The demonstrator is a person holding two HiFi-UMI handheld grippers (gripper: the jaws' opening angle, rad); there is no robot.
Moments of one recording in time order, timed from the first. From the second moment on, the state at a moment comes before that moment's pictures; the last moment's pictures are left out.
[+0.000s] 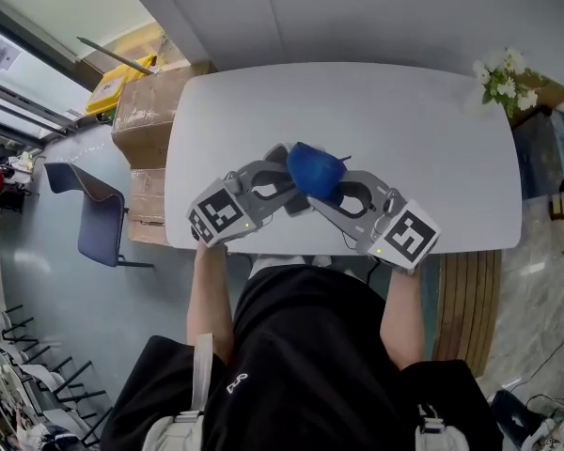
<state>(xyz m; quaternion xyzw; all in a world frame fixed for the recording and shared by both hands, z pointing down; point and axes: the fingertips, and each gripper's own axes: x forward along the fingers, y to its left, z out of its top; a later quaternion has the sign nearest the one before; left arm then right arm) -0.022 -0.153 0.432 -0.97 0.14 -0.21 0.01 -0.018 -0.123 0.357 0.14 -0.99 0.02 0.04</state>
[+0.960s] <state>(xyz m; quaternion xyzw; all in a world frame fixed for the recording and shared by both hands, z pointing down) 0.008 -0.067 0.406 -0.99 -0.07 -0.13 -0.03 -0.011 -0.119 0.332 0.06 -1.00 0.02 0.02</state>
